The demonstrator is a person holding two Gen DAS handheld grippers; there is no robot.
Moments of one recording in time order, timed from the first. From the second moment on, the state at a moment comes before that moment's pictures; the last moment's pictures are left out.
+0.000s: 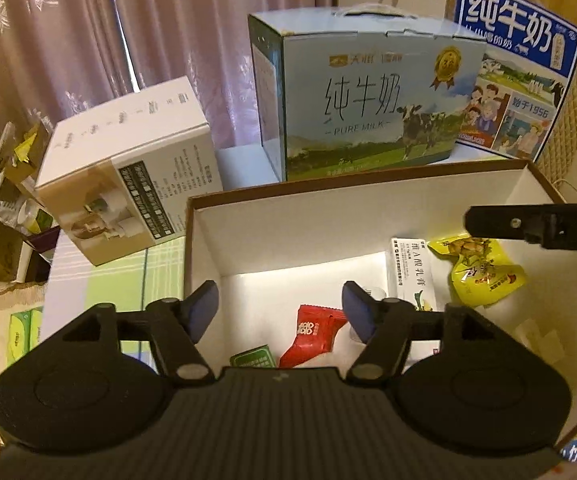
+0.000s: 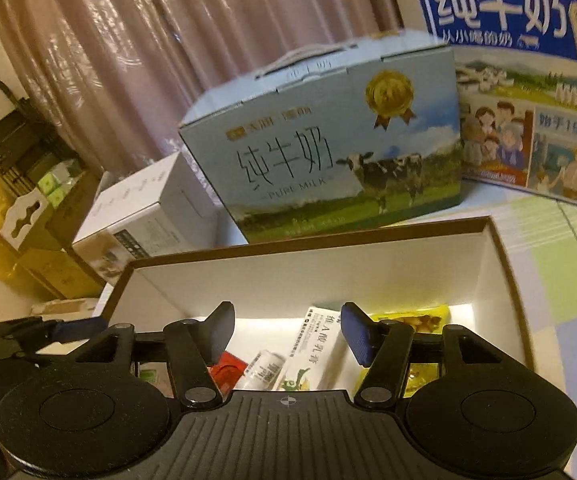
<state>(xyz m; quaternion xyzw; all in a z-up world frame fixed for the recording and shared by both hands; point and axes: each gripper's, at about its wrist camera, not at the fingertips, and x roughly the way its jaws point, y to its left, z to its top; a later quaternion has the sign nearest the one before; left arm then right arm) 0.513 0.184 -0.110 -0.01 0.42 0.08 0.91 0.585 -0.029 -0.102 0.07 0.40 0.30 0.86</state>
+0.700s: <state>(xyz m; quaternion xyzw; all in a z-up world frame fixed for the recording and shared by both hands) 0.368 0.132 -0.030 -0.05 0.32 0.06 0.94 0.434 -0.116 -0.049 0.03 0.37 0.31 0.88</state>
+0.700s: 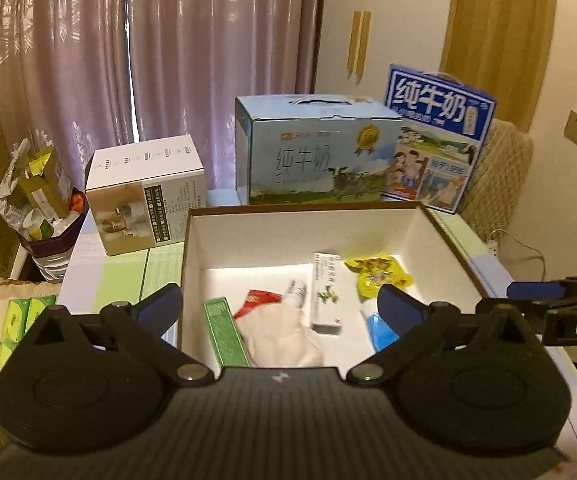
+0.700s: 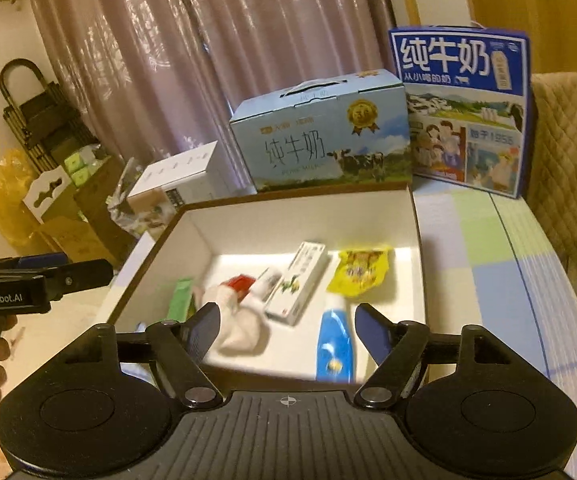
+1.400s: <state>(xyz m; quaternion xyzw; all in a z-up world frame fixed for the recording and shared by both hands) 0.291 0.072 -0.080 -0.09 0.38 0.09 0.92 0.353 -0.138 -0.095 -0.03 0.42 0.27 0.87</state>
